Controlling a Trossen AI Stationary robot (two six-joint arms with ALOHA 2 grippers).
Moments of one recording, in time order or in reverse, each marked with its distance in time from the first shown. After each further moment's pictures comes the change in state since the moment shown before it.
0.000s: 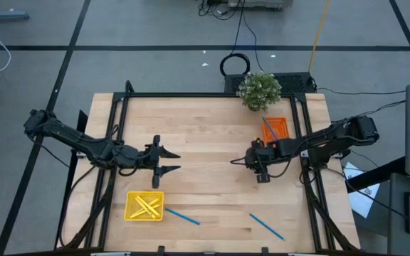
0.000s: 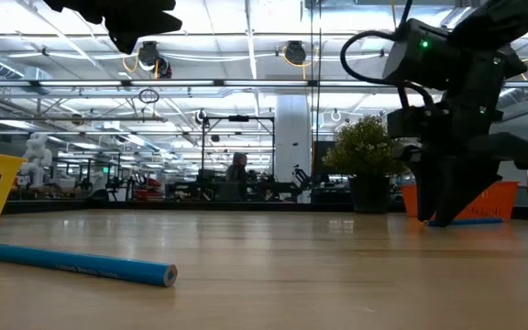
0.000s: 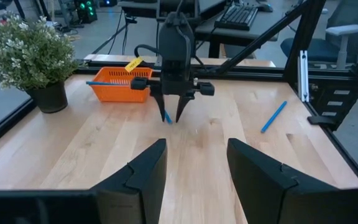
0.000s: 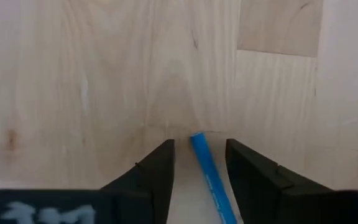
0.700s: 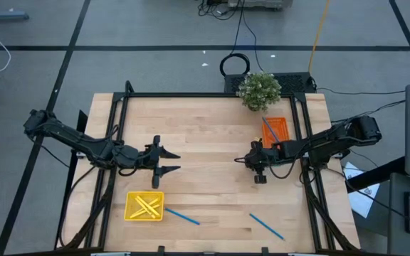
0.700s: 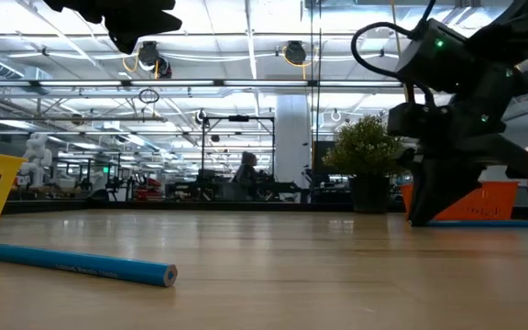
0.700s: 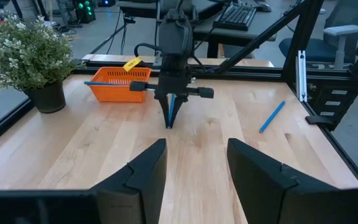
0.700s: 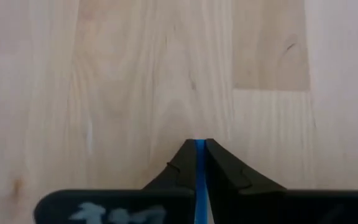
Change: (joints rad) left arm 0.000 0.000 0.000 0.001 0.006 -0.001; right arm 0.001 -0.002 -0.133 0.274 0.006 0.055
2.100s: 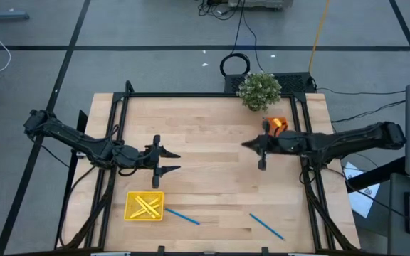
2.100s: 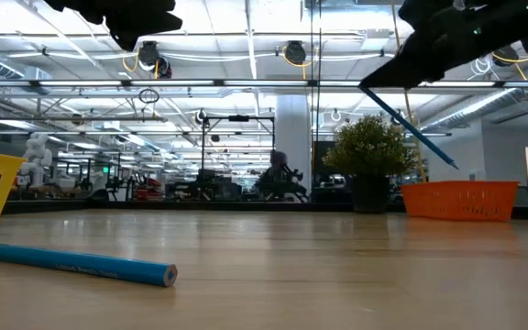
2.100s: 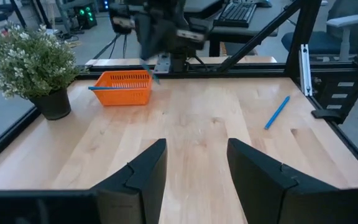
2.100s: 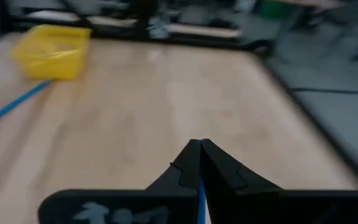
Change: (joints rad) left arm 0.000 0.000 0.000 0.001 -0.007 0.056; right arm -0.020 -0.525 0.000 0.209 0.169 -0.079
